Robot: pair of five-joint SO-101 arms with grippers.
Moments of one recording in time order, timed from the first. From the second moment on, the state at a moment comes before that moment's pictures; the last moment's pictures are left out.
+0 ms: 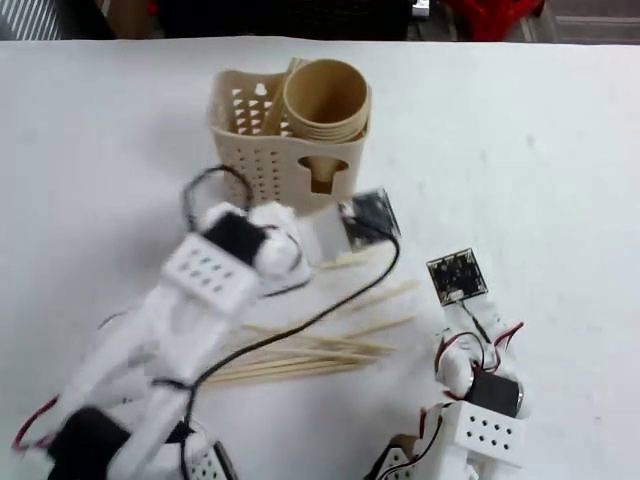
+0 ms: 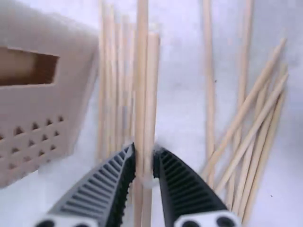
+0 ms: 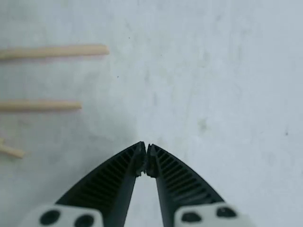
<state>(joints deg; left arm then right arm) 25.8 -19.7 26.2 72.4 -40.7 15.4 -82.5 90.1 56.7 37.4</state>
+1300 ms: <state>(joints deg) 8.2 -15.5 19.2 4.9 -3.3 15.4 -82.5 90.1 56.7 37.4</state>
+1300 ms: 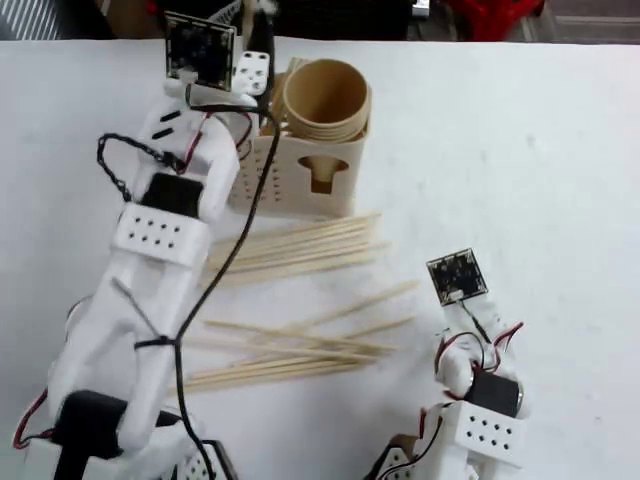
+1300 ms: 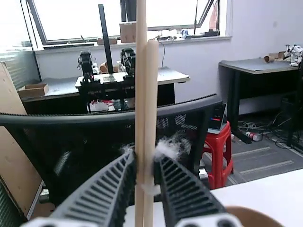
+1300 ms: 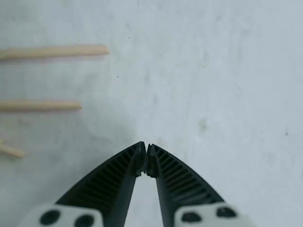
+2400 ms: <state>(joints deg) -6.2 -13.4 -16.0 56.0 1.4 15.4 -82.4 90.6 55.2 37.4</state>
